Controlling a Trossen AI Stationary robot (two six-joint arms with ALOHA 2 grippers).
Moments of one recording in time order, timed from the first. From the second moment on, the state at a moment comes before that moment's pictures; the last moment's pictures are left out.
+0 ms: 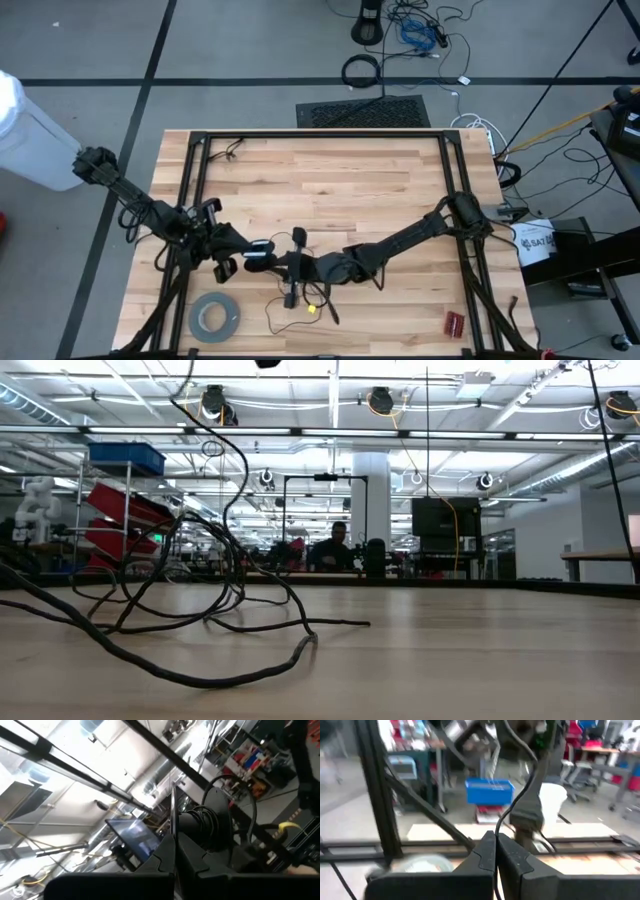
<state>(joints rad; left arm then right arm) -0.60 0.91 0.55 0.83 -0.28 1.03 0.37 2.08 1.55 0.50 0.48 0.01</state>
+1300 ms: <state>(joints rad) -0.67 0.87 0.55 0.53 -0.79 1.21 0.66 1.73 1.55 -0.60 0.75 0.50</state>
